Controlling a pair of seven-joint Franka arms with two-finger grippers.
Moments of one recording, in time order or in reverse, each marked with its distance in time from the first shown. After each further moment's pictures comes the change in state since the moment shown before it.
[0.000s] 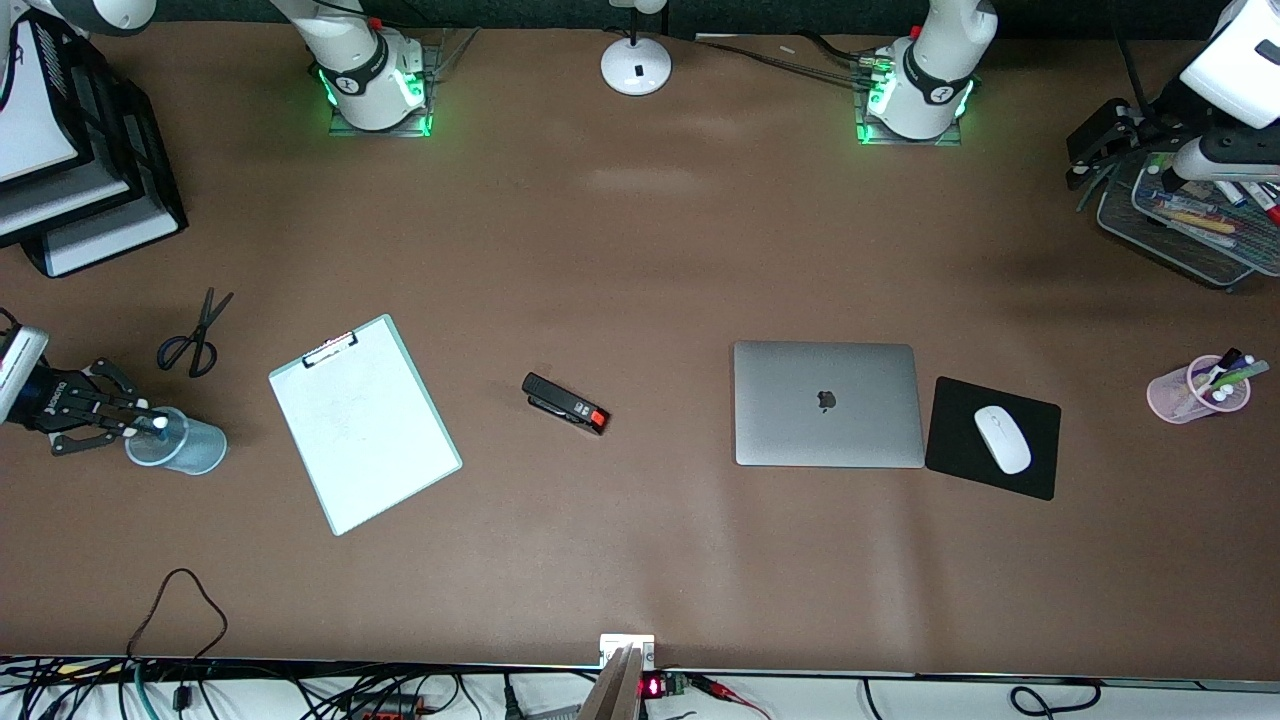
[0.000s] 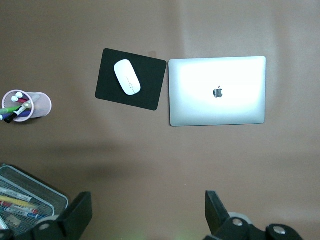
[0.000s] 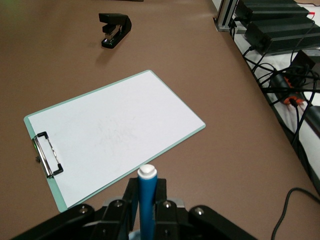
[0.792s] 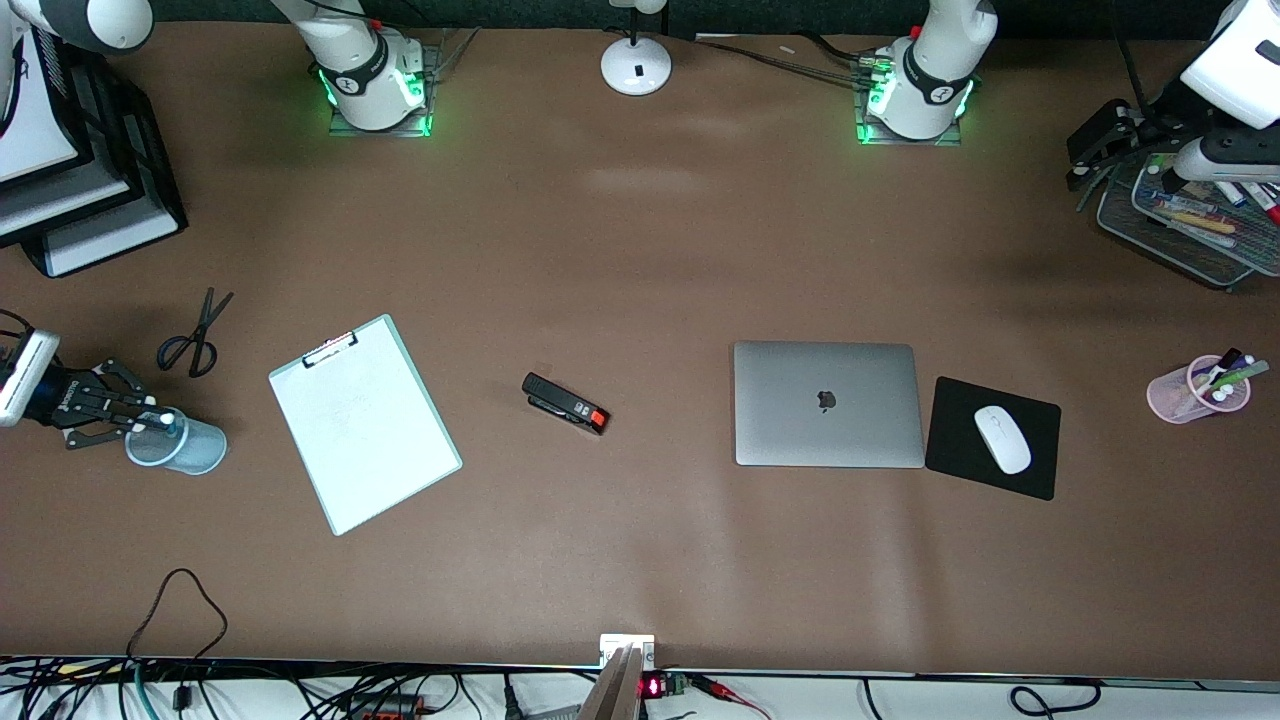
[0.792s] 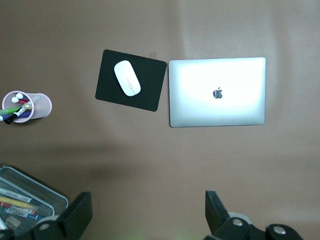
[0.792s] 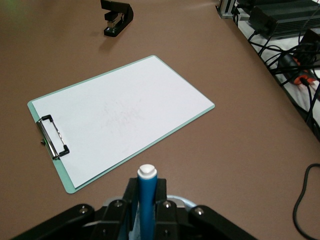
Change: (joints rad) left arm 0.000 0.000 0.000 0.000 0.000 0.005 0.000; right arm -0.037 0.059 0.000 0.003 0.003 0.000 -0.031
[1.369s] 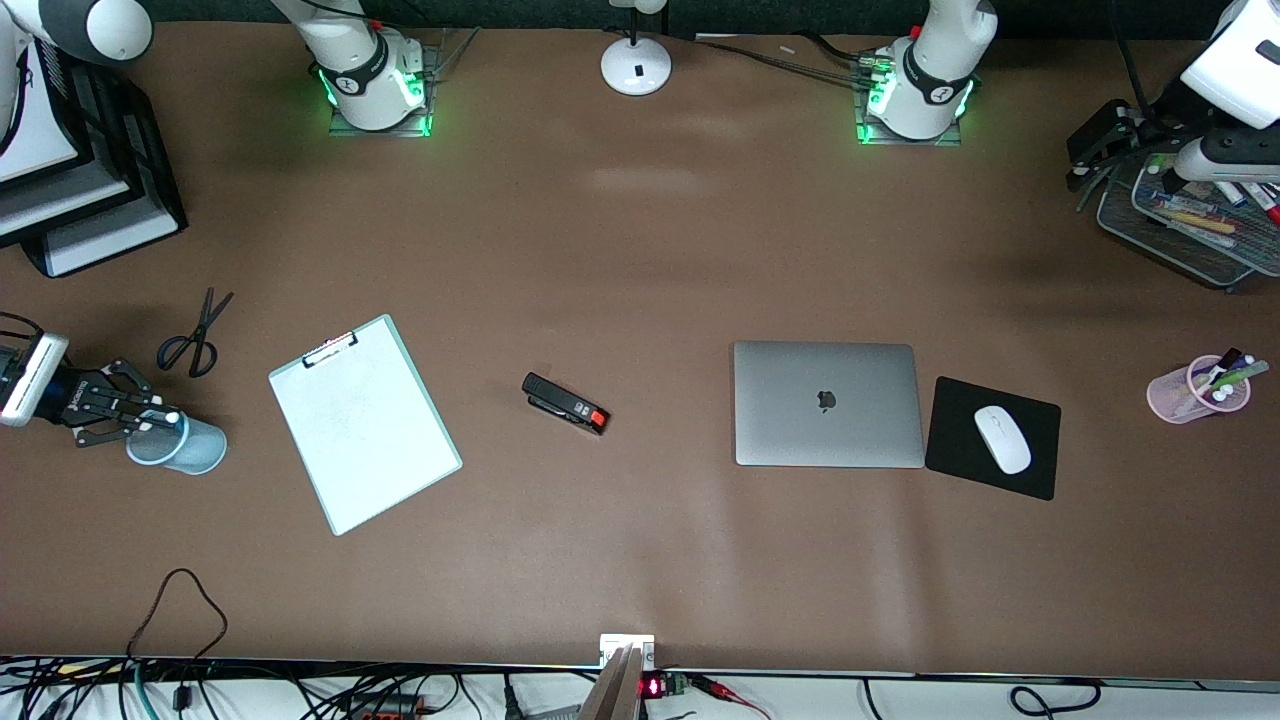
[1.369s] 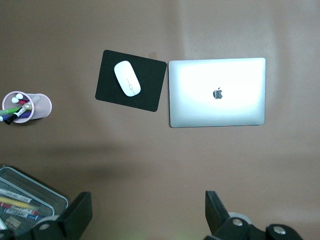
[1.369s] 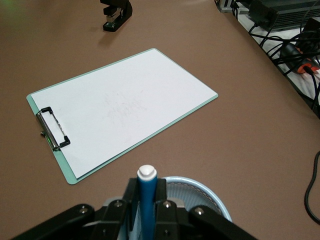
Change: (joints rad) left arm 0.000 0.000 0.000 0.000 0.000 0.001 0.000; right arm -0.017 0.031 0.002 0.006 0.010 0.002 -0.012
